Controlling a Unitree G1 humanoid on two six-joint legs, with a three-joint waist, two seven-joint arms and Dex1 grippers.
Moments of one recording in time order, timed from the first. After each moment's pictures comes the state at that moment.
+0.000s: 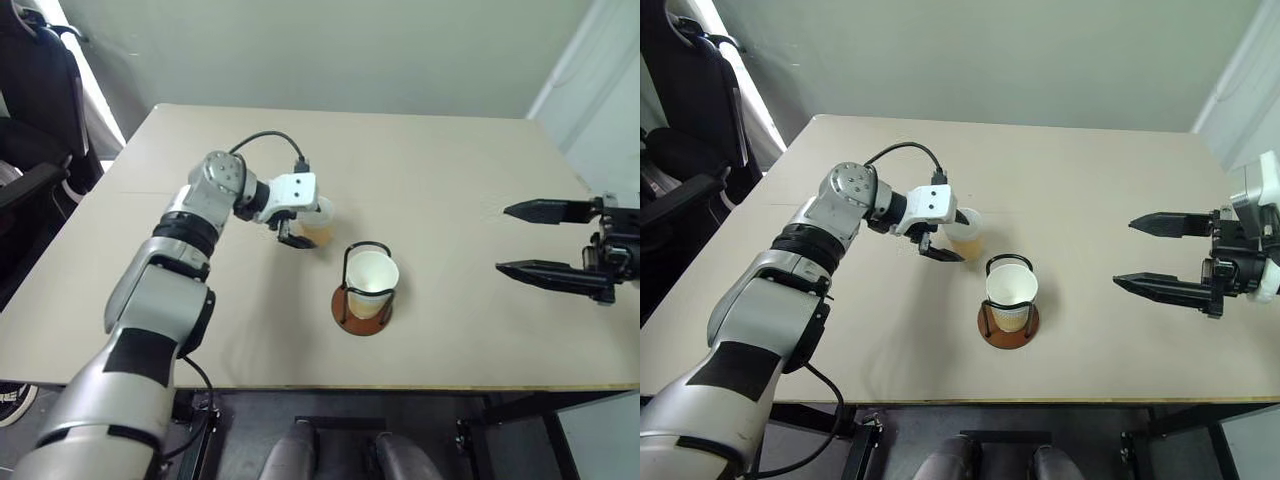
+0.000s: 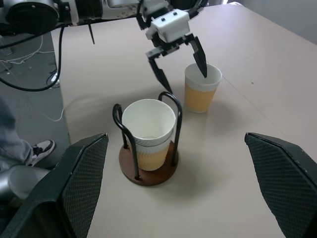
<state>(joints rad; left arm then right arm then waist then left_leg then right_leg) -1.31 0.49 -0.38 1.18 0.20 -0.34 -1.29 -0.29 -1.15 -0.50 -0.42 0.93 0.86 1.13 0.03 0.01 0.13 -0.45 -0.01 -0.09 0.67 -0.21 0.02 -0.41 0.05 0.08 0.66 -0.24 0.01</state>
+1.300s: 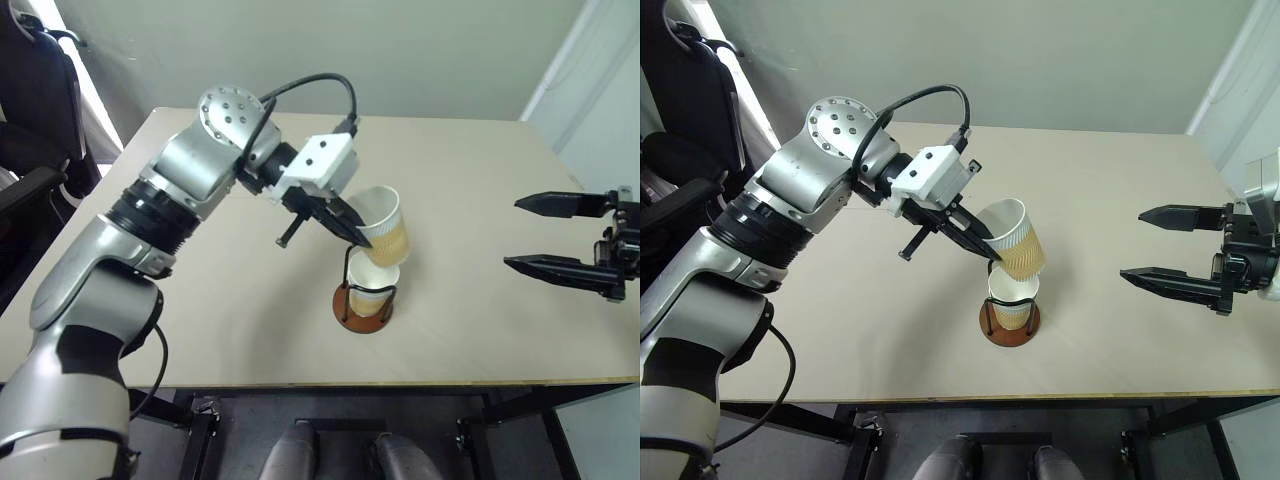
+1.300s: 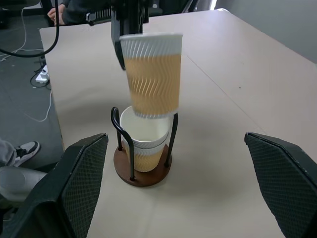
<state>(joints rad) -1.37 0.73 -0.71 0.37 -0.56 0.01 -1.58 -0.28 -1.18 -0.53 -0.41 0.94 0.83 1.12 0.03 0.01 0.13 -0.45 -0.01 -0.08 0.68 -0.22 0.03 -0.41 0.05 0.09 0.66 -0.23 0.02</state>
